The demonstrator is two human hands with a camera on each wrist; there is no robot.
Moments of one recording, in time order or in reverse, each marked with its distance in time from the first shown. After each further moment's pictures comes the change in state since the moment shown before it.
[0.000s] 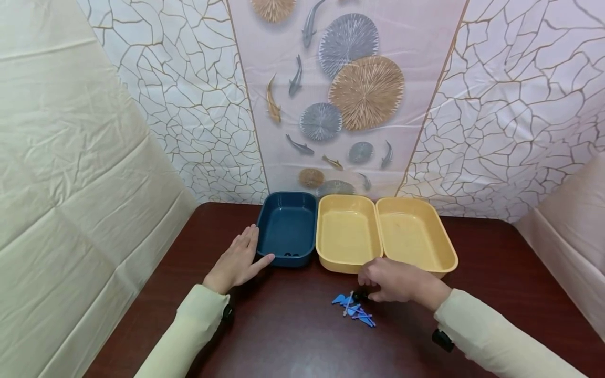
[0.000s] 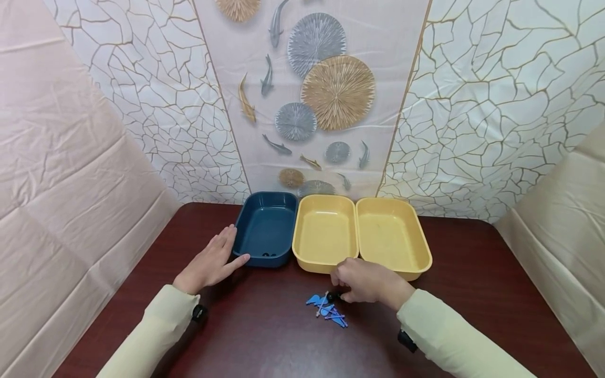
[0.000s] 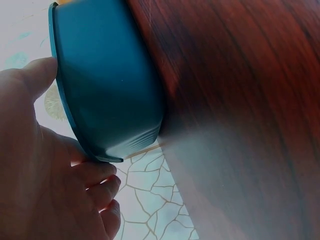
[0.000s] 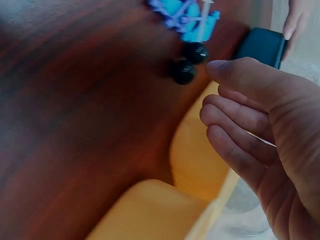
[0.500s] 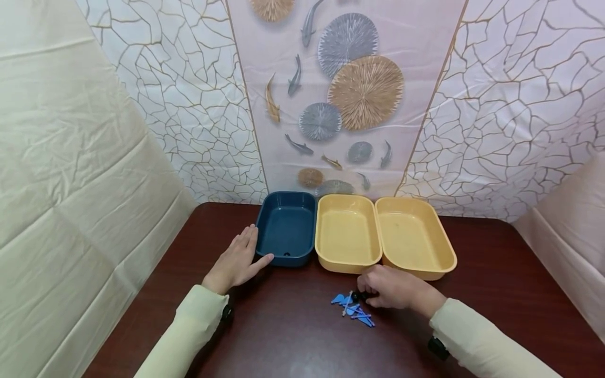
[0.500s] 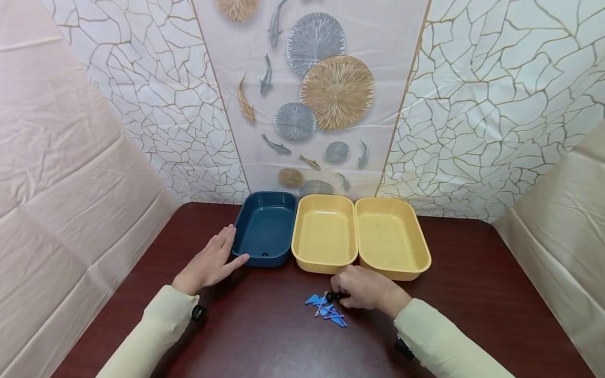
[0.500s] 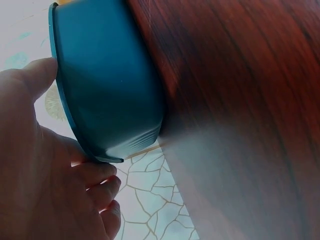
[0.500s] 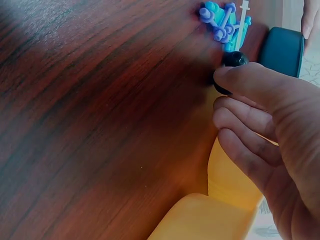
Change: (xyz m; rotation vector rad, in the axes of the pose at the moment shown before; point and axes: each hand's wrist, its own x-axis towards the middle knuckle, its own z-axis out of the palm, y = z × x) left_hand 0.000 0.001 -0.001 0.002 0.000 -0.006; right_hand 0.001 0.016 0.032 0.076 0.014 0.027
